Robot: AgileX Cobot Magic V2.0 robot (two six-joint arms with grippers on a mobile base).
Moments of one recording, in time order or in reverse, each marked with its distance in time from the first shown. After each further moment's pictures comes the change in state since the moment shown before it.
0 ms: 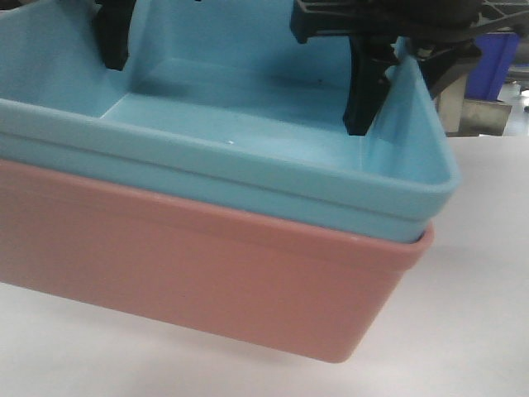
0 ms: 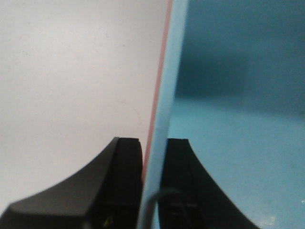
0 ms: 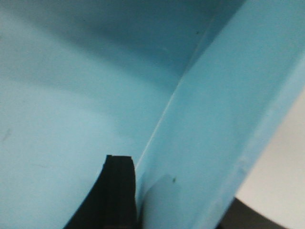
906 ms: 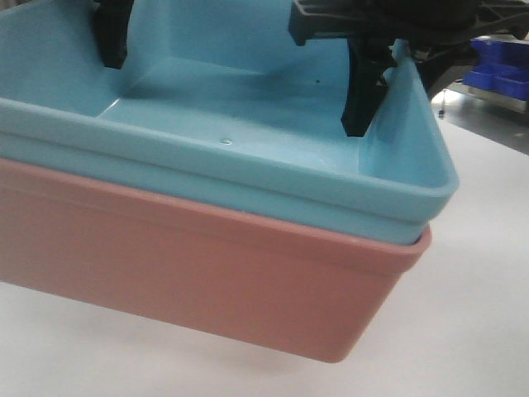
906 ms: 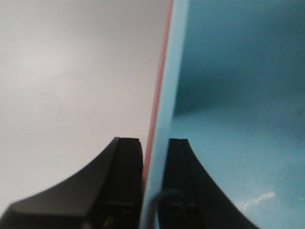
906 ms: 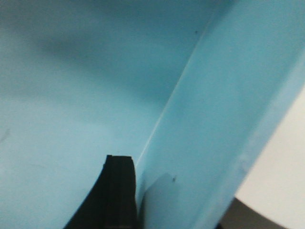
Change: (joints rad) left arm 0.000 0.000 0.000 0.000 0.000 0.000; right arm 0.000 0.006 0.000 -0.001 -0.007 0.000
